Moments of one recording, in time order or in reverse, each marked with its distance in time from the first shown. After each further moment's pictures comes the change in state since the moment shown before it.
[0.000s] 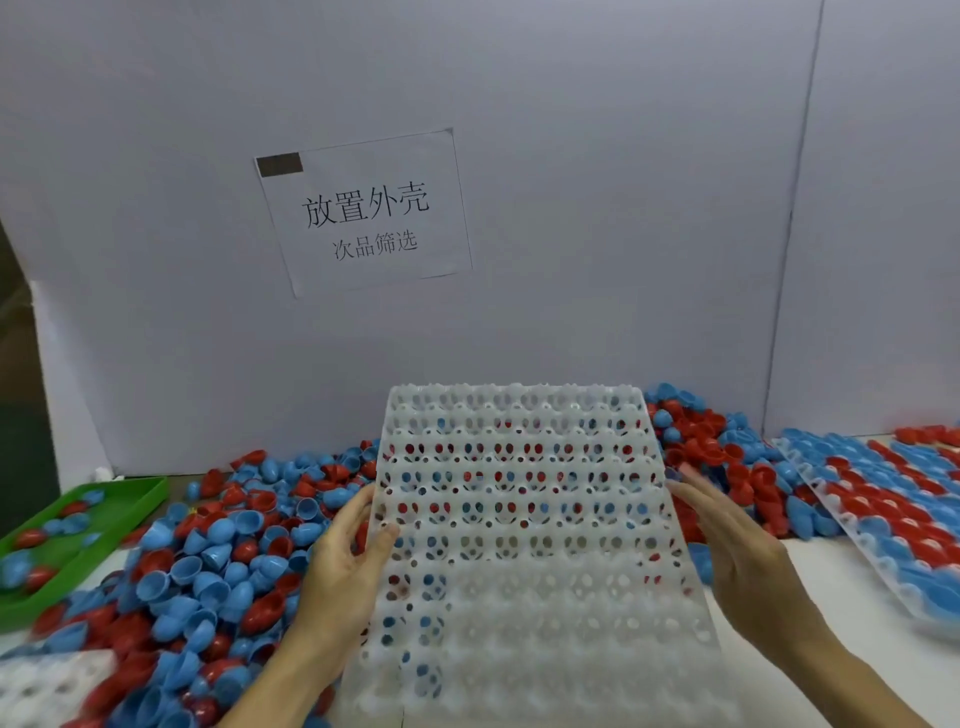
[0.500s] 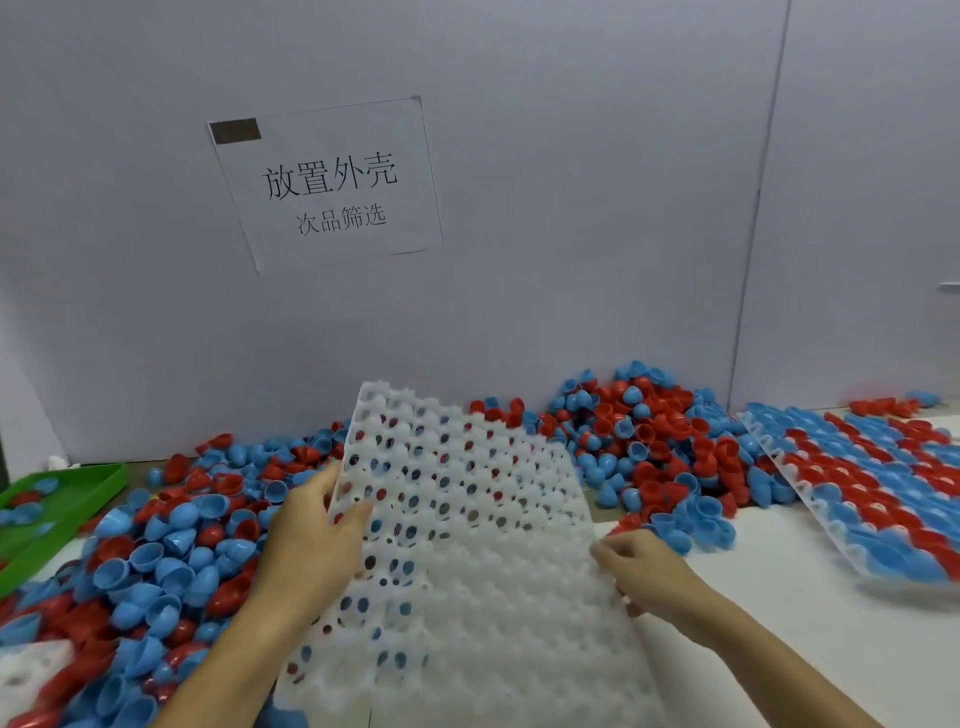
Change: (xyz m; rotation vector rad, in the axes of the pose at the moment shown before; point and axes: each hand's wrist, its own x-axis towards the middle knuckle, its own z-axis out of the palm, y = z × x) left_hand -0.018 0.051 0.007 0.454 0.012 0.050; right_hand -0.003 -0.024 0.036 0.074 -0.632 0.745
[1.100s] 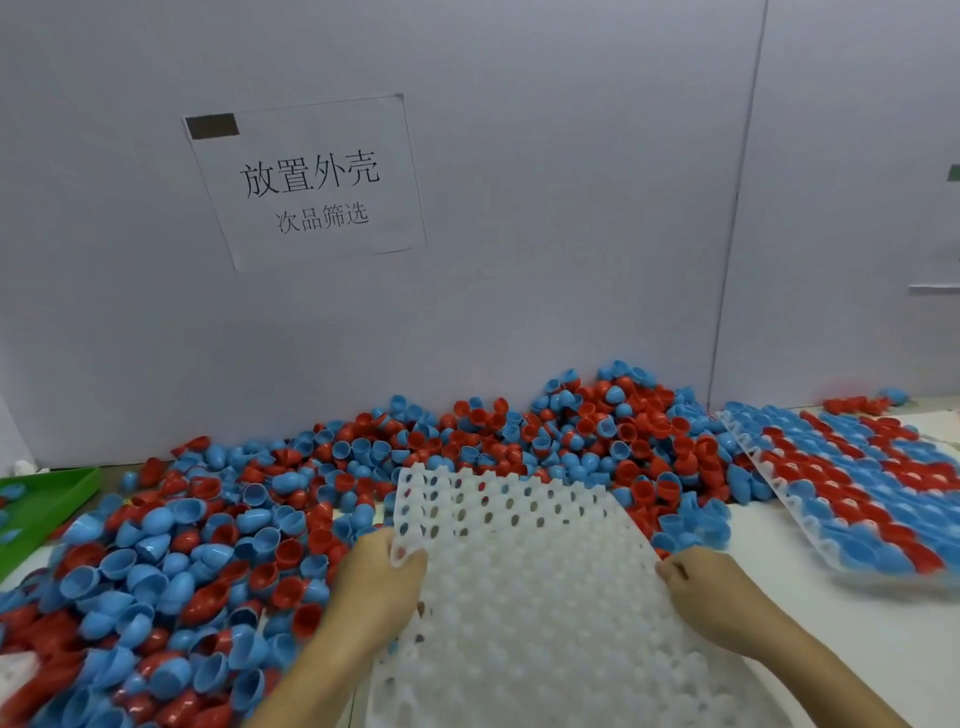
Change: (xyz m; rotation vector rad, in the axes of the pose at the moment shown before) left_hand -0.015 -0.005 0.060 0.016 -0.228 -0.226; right_hand -0.020 0.036 -0.045 -0.447 0.131 0.101
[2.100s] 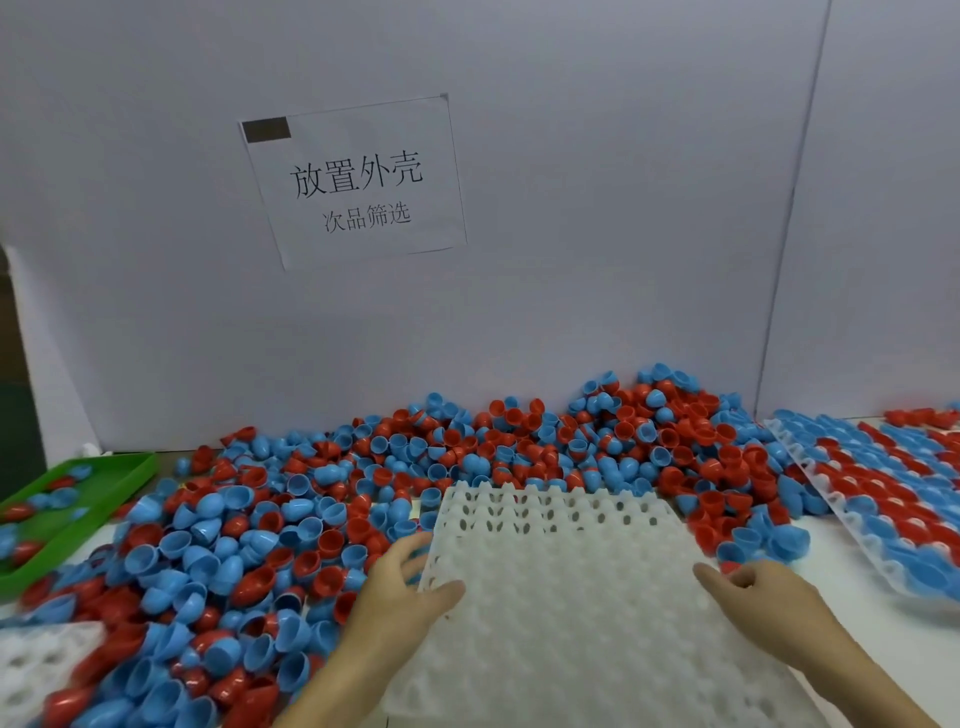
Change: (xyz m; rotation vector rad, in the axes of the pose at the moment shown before) left_hand 0.005 -0.038 -0.005 -0.318 -0.066 -0.059; right_hand -0.015 -0.011 -0.007 0.262 0.022 0.237
